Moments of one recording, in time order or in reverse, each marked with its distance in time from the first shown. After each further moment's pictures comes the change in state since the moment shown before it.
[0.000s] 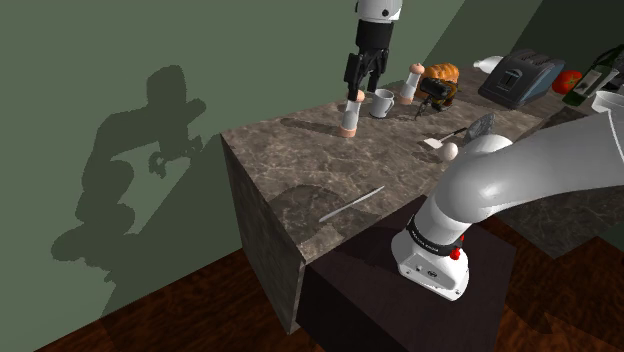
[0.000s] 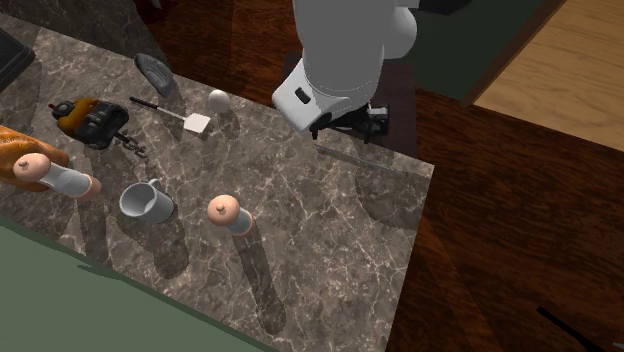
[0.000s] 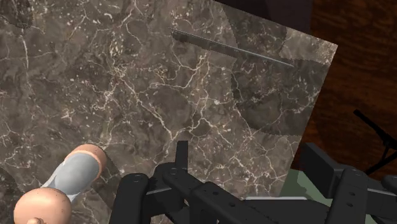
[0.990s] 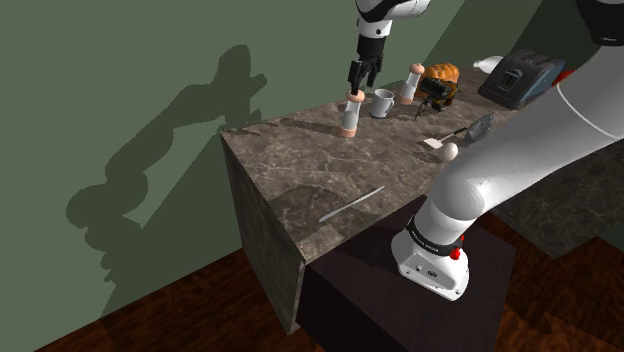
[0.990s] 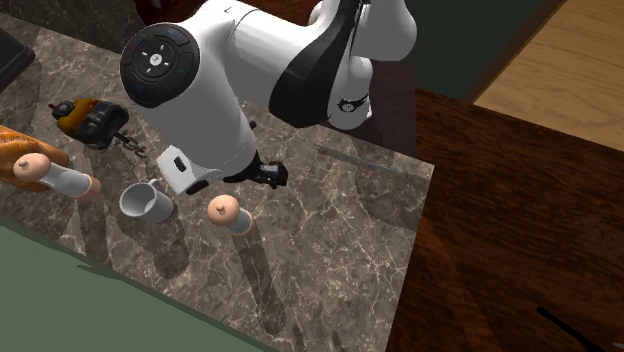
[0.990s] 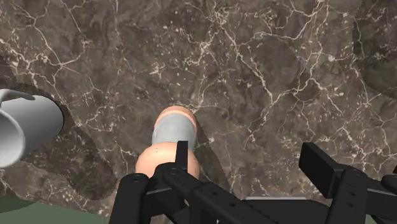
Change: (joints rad) arm -0.093 0.371 -0.202 0.122 -0.137 0.309 -0.246
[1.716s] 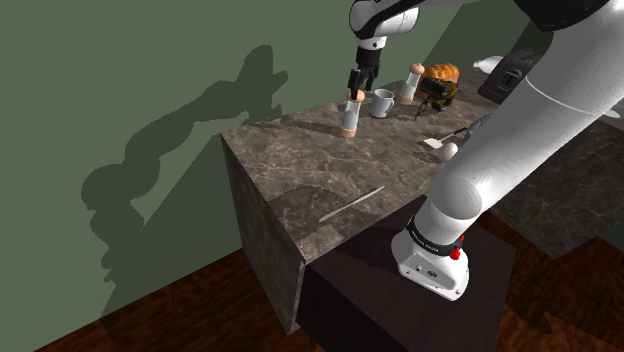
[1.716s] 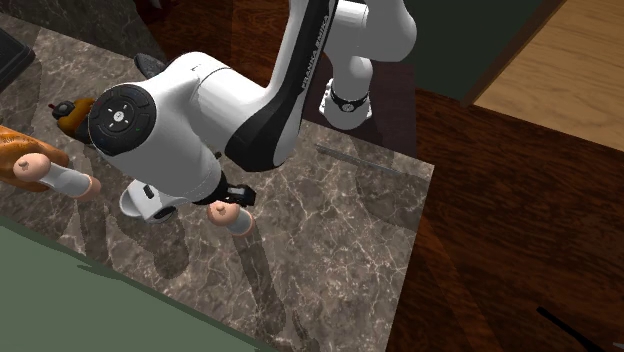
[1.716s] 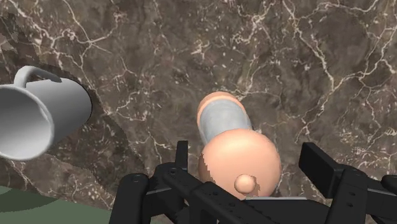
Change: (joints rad) arm -0.028 0.205 -0.070 0.071 0.016 0.161 -0.102
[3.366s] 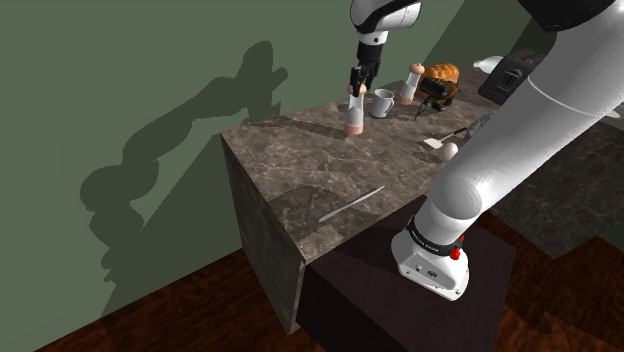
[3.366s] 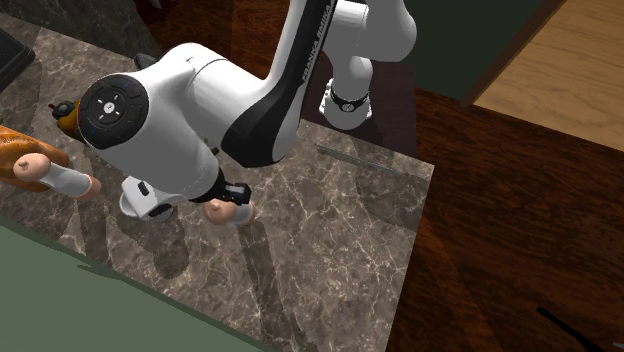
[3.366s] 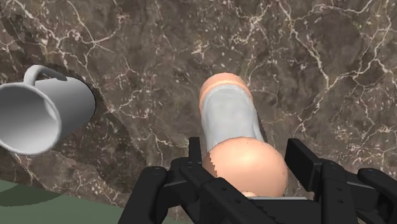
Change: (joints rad) arm 0.001 -0.015 0.002 0.020 -0.004 -0.034 0.002
